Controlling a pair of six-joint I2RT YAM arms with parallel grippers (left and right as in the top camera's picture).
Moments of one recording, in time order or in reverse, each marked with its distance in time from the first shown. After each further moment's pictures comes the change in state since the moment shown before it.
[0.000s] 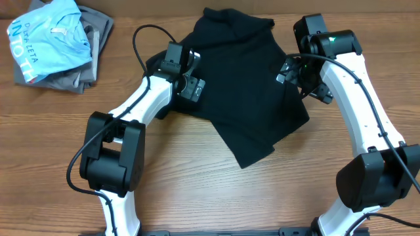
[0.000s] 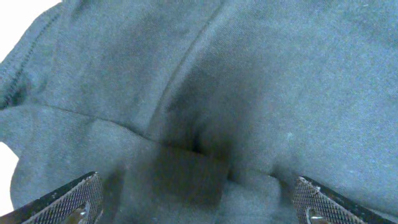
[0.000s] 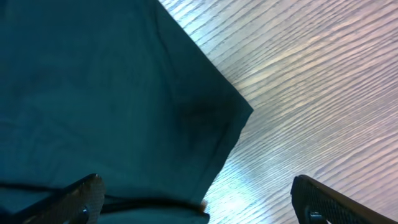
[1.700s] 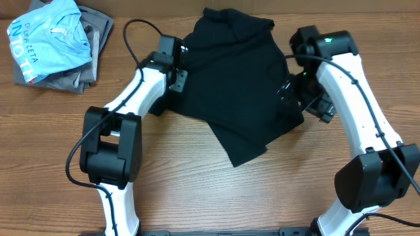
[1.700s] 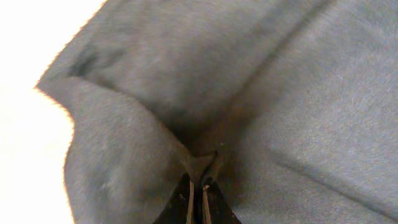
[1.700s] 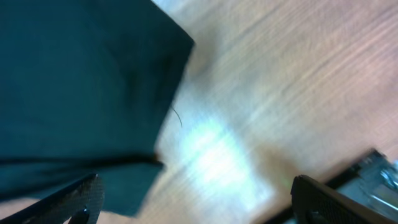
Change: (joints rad) left arm 0.072 0.055 0.119 -0.105 -0.093 -0.050; right arm 0.060 0.000 -0.004 -0.284 -0.032 0.168
